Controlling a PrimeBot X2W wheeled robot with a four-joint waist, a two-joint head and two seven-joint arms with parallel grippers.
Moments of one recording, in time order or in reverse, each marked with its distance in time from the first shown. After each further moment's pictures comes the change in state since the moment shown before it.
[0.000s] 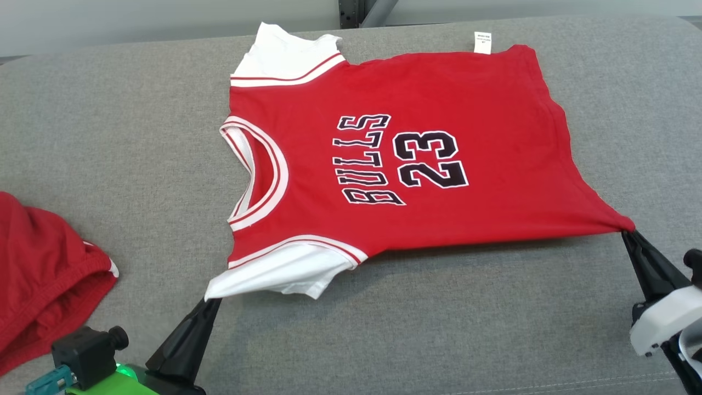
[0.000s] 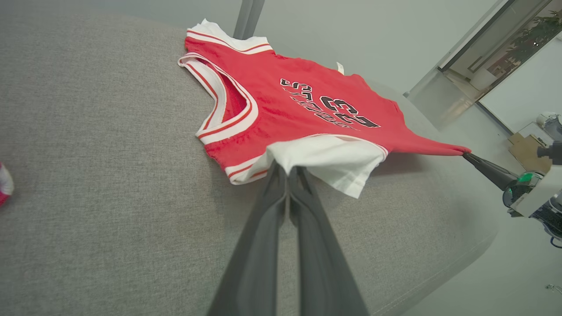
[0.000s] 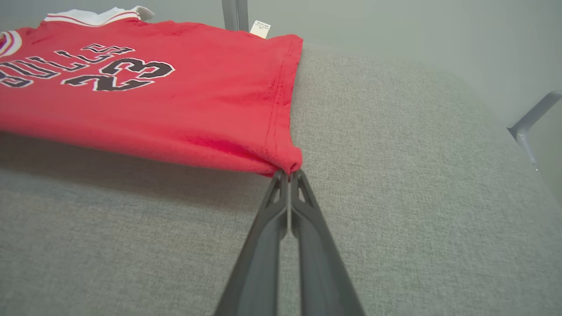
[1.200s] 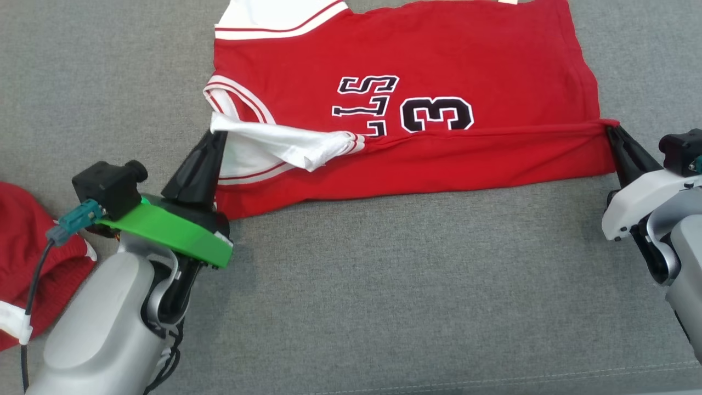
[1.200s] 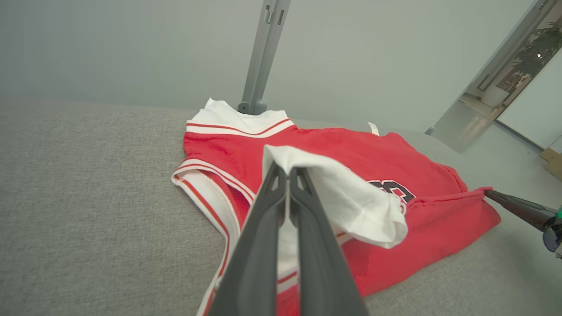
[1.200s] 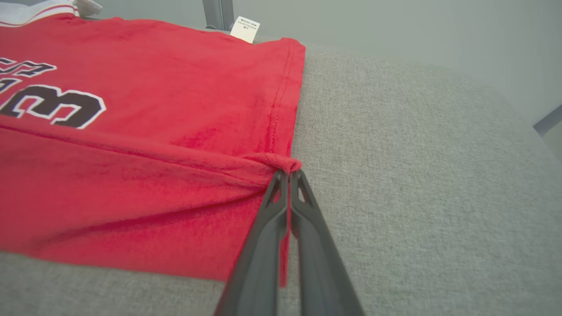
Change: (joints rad) left arm -0.570 -0.241 -0.055 0.472 0.118 -0.094 -0.084; right arm -0.405 0.113 0.035 0.268 -0.076 0.000 0.079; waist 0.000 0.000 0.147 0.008
